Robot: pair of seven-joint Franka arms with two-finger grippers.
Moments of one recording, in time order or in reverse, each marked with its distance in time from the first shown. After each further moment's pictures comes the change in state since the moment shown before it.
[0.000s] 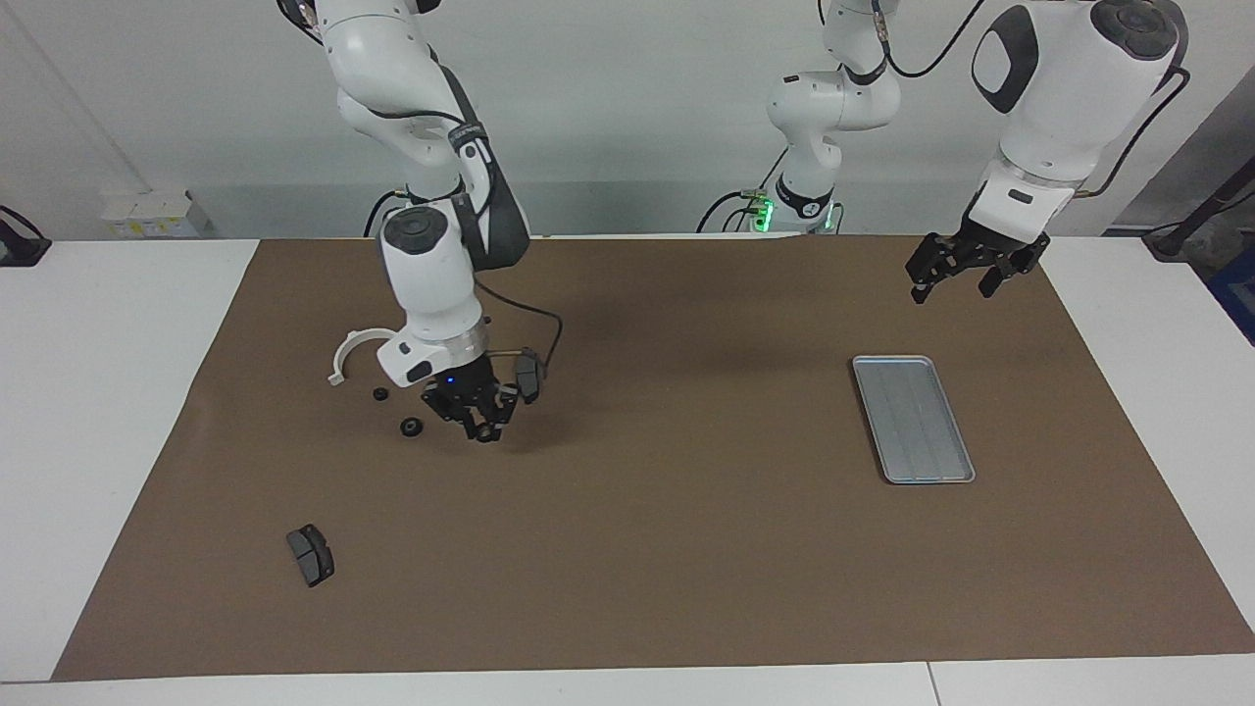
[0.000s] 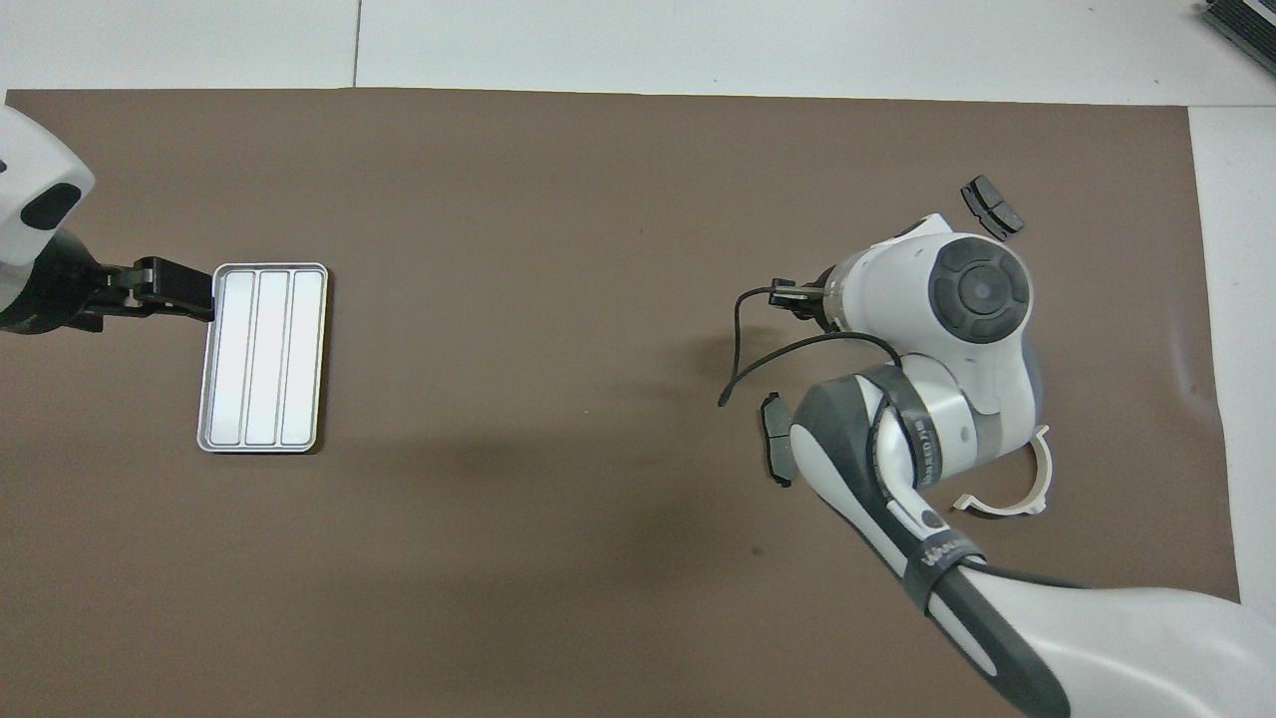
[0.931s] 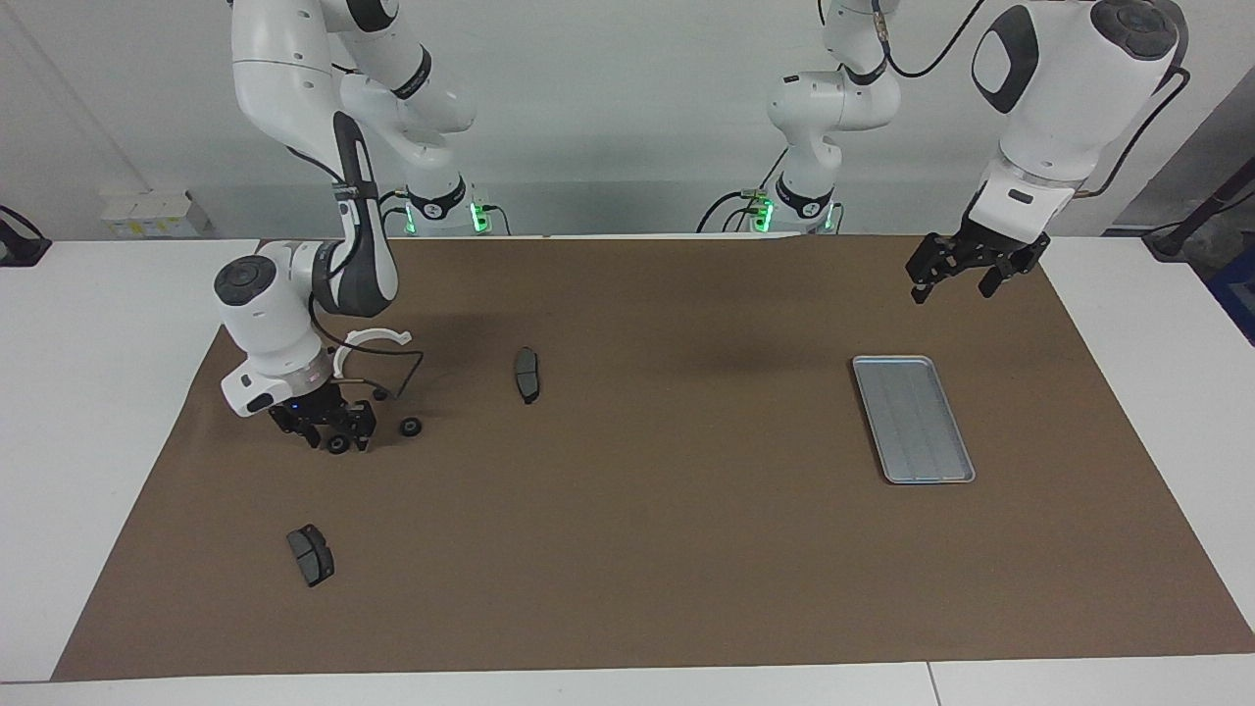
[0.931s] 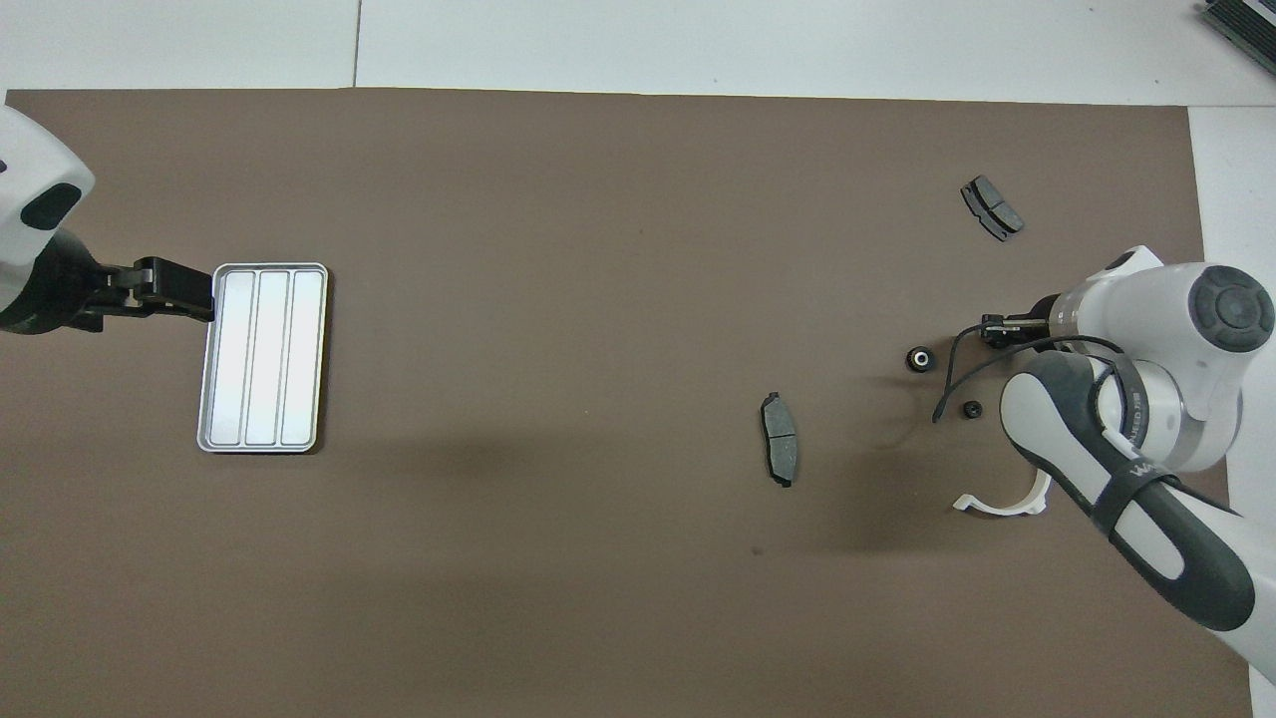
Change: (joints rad) left arm 0.000 0.000 0.000 0.000 0.000 0.000 0.000; right arm -0.423 0.025 -0.022 -0.157 0.000 0.106 -0.547
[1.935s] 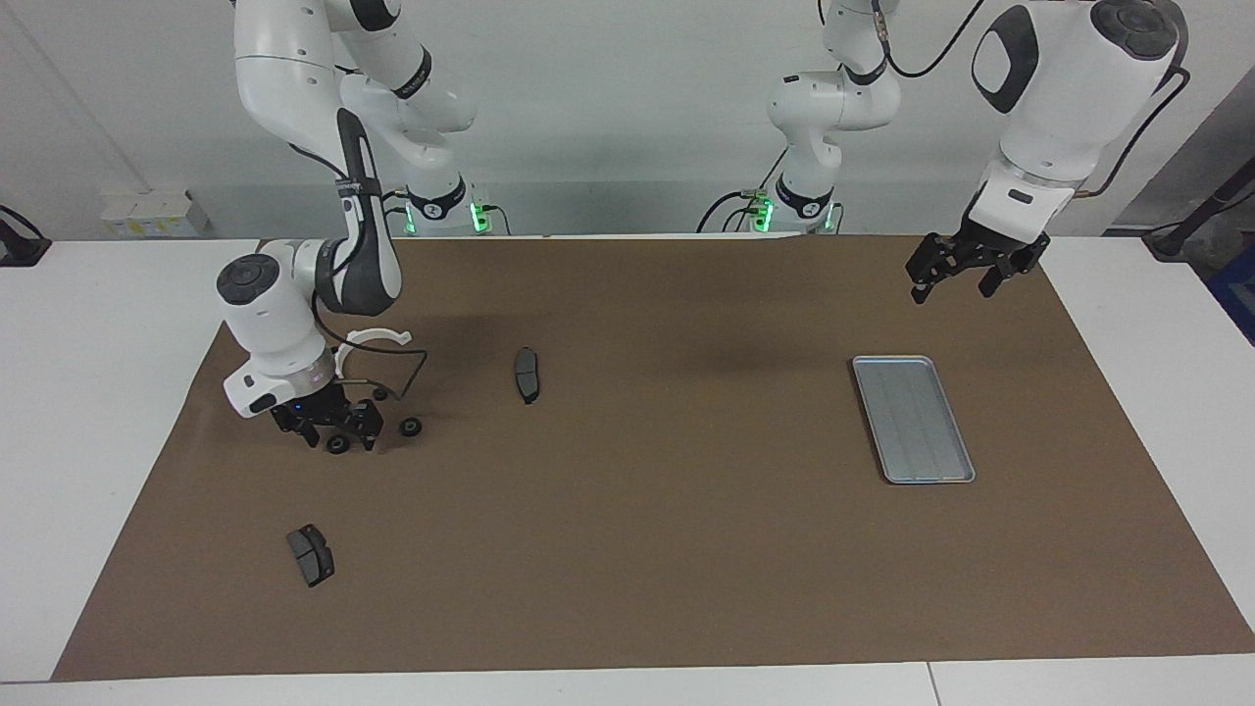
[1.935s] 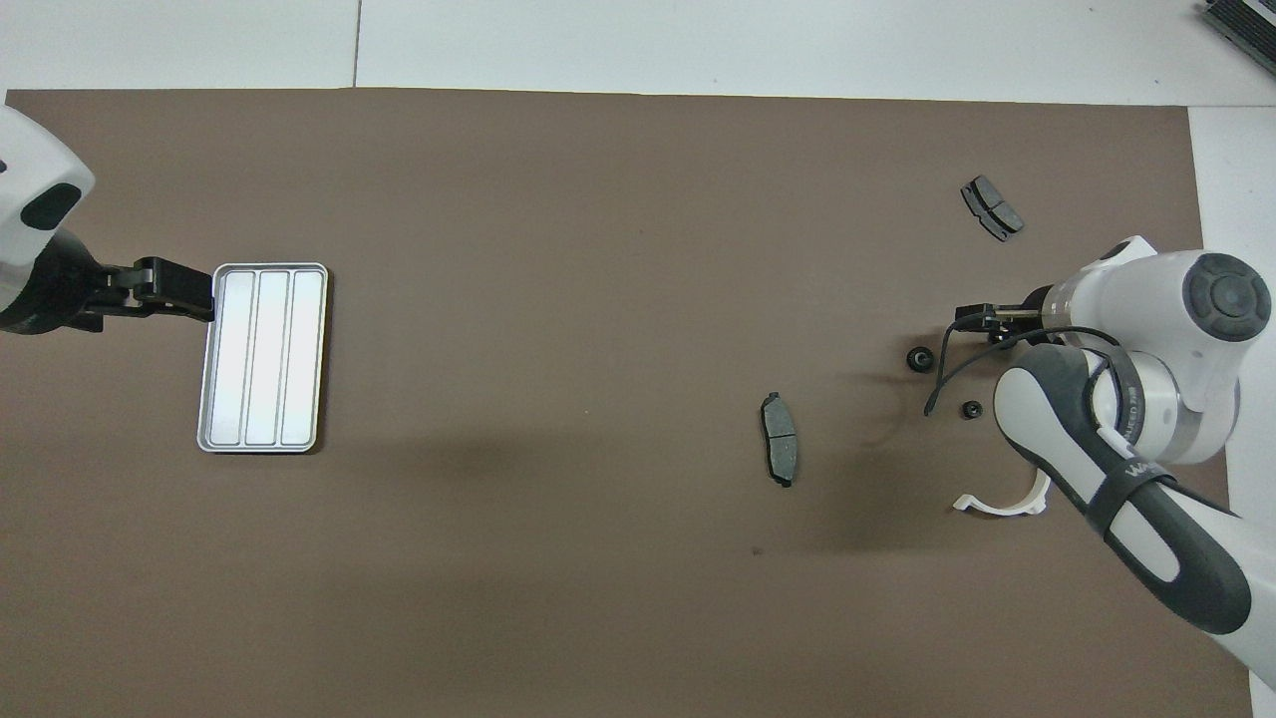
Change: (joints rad) left arm 0.000 0.000 0.000 0.000 0.000 0.000 0.000; right arm 0.010 0.003 -0.004 0.016 0.000 -0.027 0.038
